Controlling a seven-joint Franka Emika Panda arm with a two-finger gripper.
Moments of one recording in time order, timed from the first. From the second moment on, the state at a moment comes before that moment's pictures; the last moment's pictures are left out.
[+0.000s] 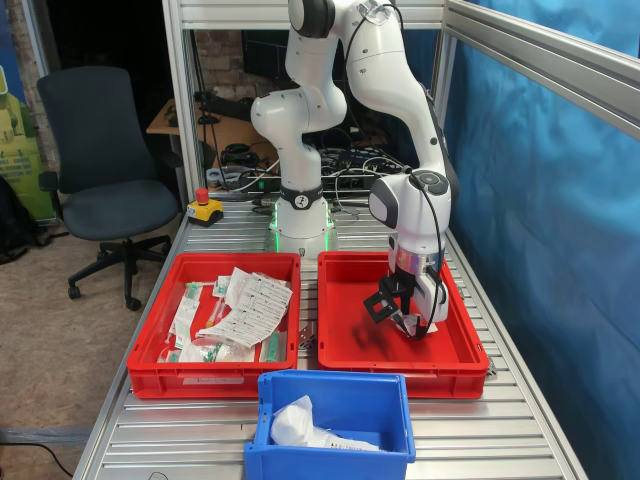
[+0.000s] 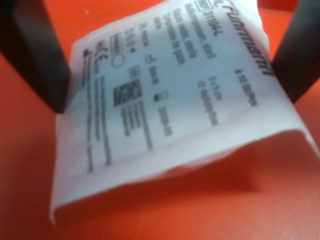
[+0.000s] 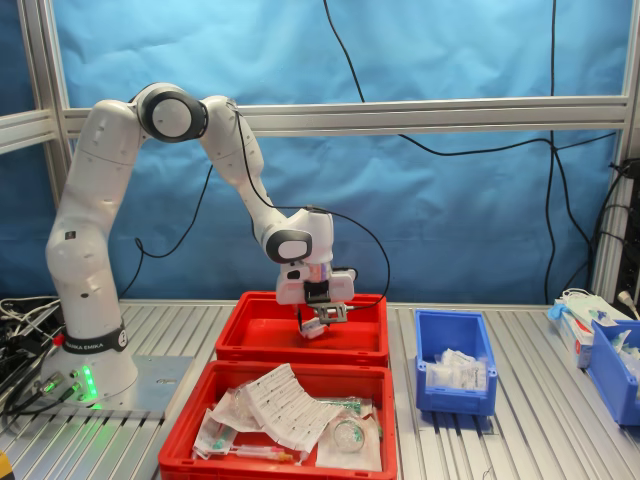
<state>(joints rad) 0.43 0.41 0.02 -2.30 0.02 2.70 2.55</state>
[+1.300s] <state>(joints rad) 0.43 0.41 0.01 -2.30 0.02 2.70 2.55</state>
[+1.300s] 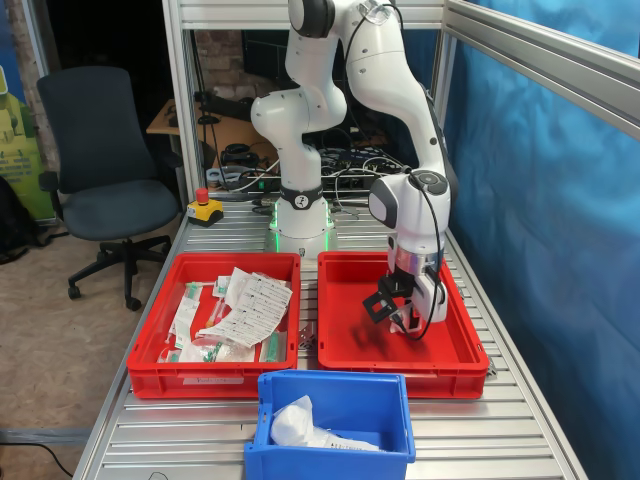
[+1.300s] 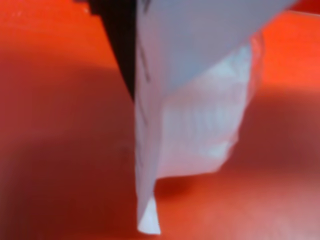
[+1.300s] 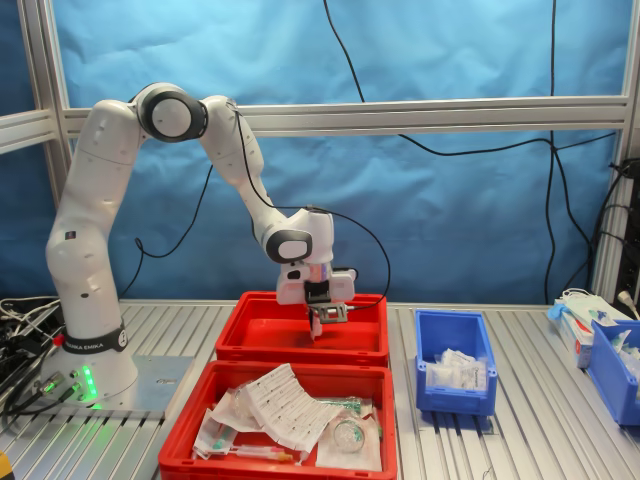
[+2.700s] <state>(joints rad) 0.35 0.33 -0.14 -1.94 0.02 2.70 2.55</state>
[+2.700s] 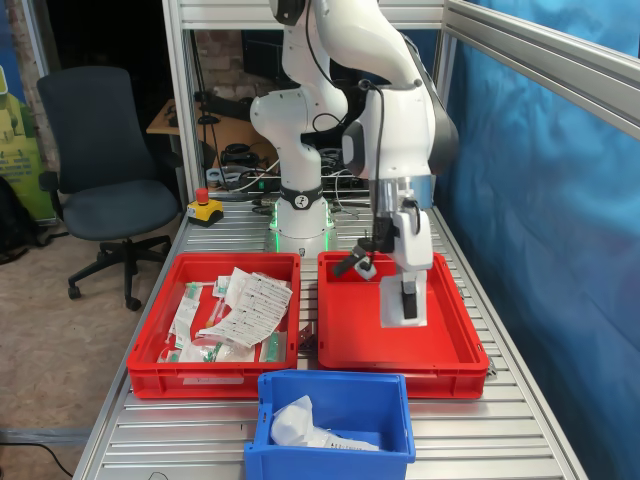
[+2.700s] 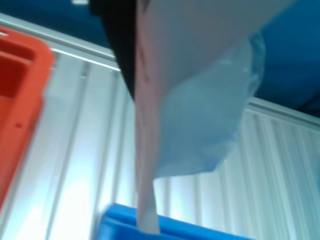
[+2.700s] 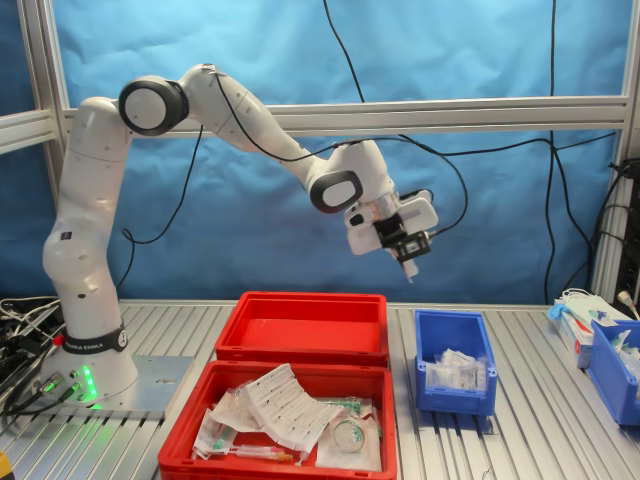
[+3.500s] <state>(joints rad) 0.11 0.34 -0.08 -1.76 0.02 2.58 2.55</state>
